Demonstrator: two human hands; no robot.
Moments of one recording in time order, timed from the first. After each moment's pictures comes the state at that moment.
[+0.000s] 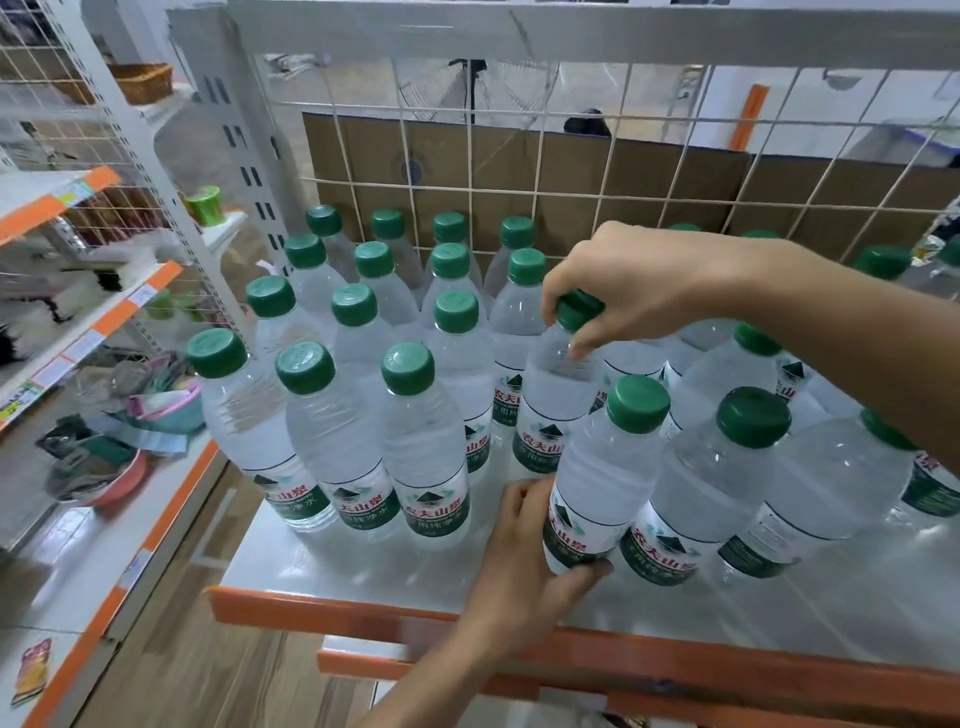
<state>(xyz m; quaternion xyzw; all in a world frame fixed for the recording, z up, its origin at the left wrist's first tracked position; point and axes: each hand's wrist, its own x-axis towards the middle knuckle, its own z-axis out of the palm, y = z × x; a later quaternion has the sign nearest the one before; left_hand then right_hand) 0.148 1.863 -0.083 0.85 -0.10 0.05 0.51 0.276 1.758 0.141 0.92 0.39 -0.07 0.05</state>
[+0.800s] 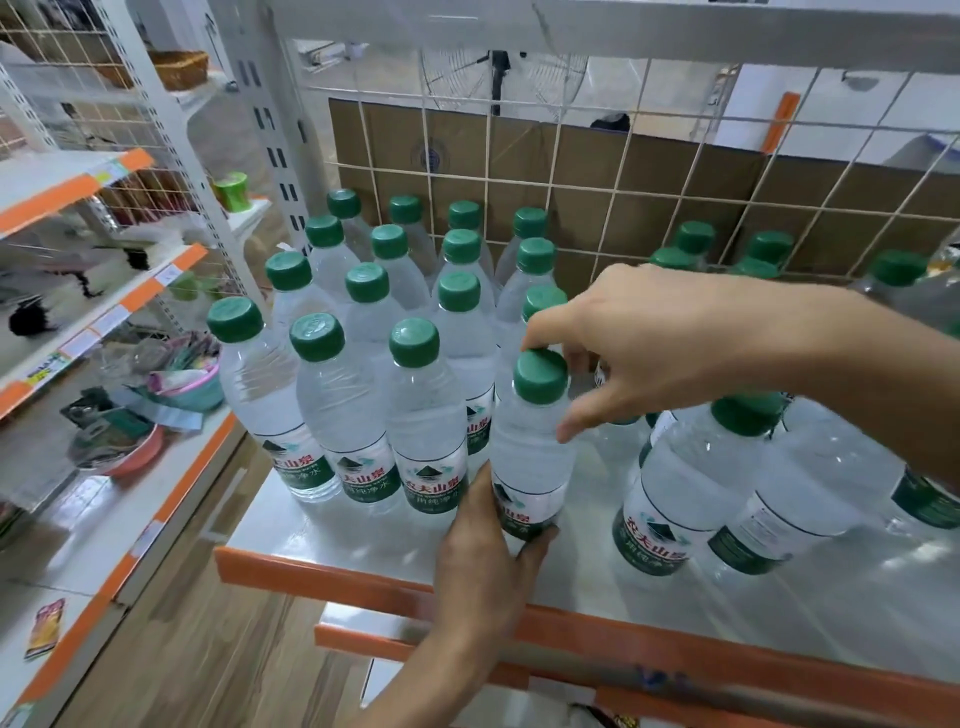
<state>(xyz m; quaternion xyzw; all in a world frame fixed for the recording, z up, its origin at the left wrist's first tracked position) 0.126 1.865 -0.088 0.87 0.07 0.21 0.44 0.212 1.759 0.149 0.90 0.42 -0.09 0.08</state>
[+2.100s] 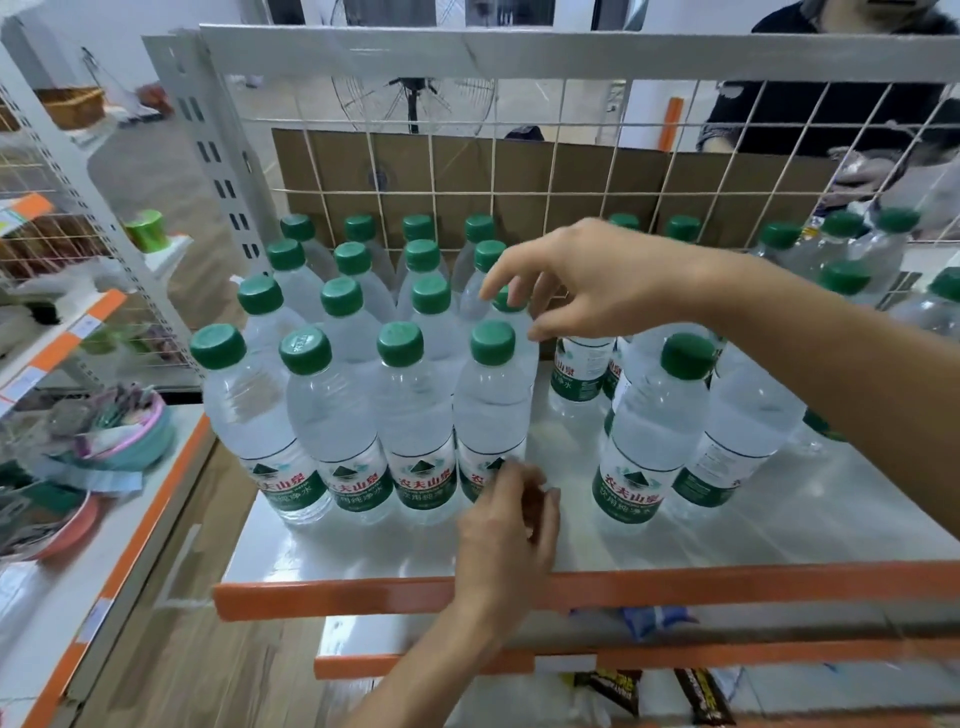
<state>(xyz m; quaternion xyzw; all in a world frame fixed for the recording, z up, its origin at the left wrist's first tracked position) 0.126 1.863 -0.079 0.85 -0.10 0.25 0.46 0.212 1.760 0.152 0.93 0.33 -0.07 -0.12</state>
